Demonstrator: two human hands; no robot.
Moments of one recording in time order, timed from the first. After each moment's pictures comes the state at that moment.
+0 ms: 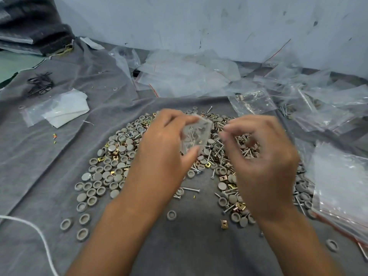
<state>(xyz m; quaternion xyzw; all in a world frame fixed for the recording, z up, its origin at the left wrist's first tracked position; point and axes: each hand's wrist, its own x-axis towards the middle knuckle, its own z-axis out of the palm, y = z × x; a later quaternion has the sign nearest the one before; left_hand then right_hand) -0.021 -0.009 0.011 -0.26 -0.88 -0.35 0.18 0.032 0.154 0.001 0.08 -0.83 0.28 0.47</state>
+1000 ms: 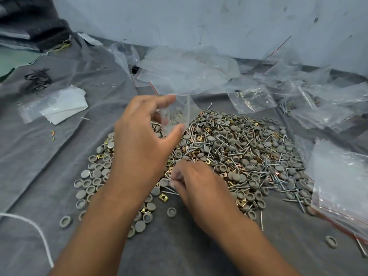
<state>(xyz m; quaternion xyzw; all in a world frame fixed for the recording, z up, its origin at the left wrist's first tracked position) -0.032 -0.024 0.015 -0.18 -0.85 -0.43 0.23 0.034 0.102 -0.043 0.06 -0.97 0.24 0.07</state>
